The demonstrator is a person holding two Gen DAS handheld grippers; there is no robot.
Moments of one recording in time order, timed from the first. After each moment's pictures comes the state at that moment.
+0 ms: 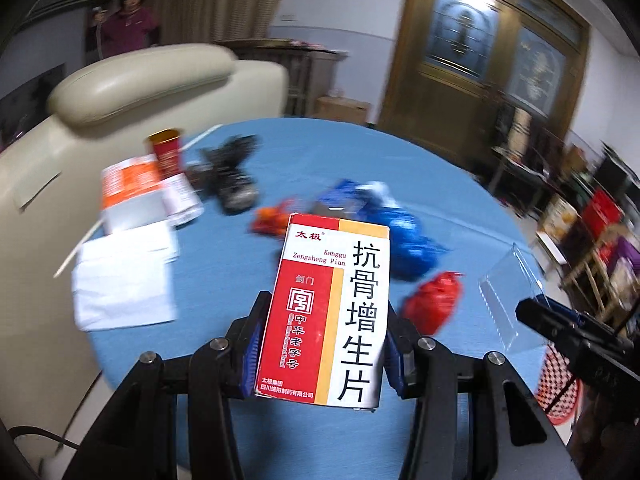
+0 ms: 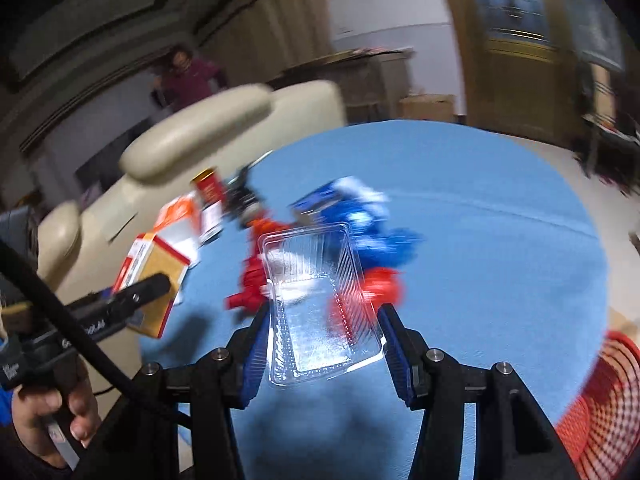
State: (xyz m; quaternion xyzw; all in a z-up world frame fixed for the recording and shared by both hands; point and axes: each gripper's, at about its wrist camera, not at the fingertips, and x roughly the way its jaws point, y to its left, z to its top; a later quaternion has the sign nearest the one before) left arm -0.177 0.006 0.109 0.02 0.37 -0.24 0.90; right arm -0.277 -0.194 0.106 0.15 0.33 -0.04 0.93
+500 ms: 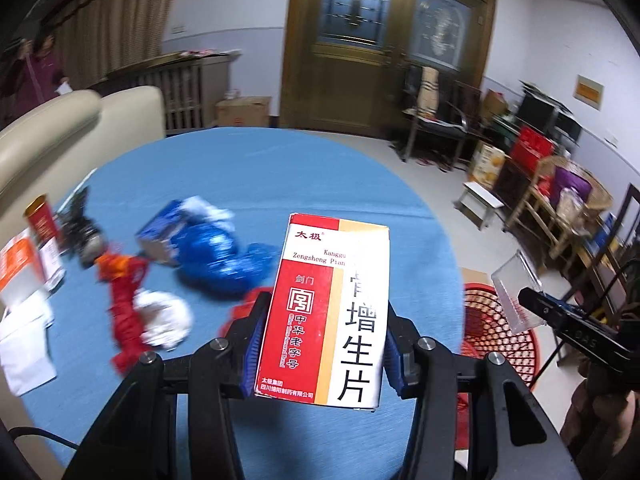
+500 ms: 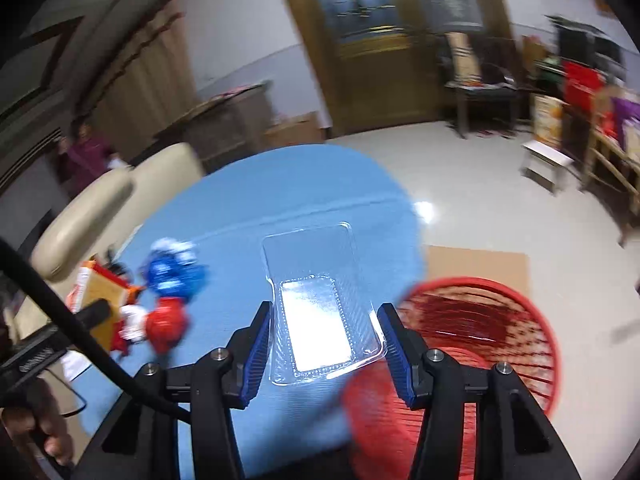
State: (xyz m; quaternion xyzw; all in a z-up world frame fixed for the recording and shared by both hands) left arm -0.224 -0.142 0.117 0.09 0.35 -0.38 0.85; right arm -0.413 -0.357 0.094 0.24 0.29 -0.26 0.89
